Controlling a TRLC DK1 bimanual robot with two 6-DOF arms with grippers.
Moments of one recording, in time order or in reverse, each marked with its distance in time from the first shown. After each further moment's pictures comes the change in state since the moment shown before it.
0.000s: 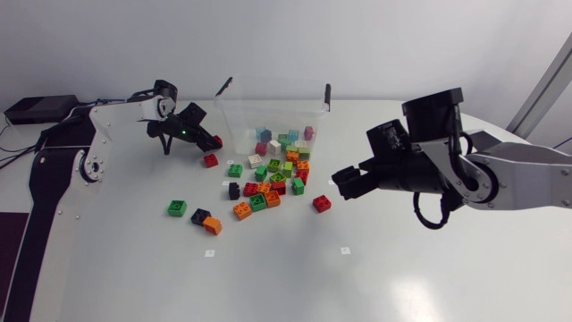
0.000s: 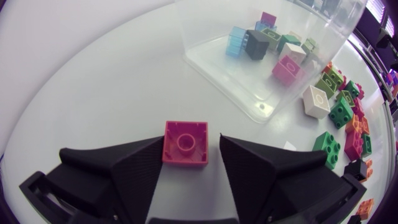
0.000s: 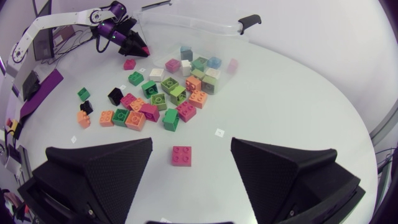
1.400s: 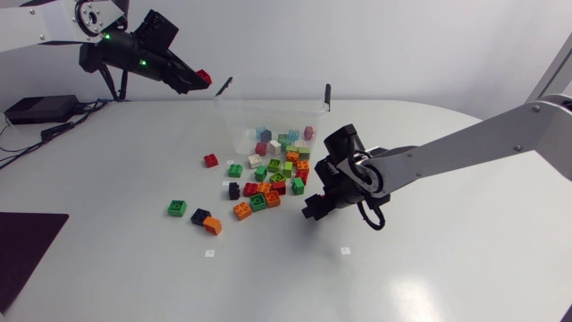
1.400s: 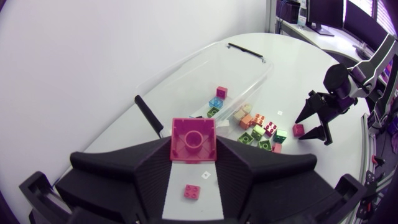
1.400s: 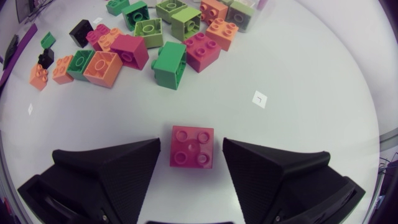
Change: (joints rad) left arm -0.080 -0.776 -0.503 -0.025 -0.038 -0.070; right arm 0.100 0.524 0.245 -0.068 0.126 -0.019
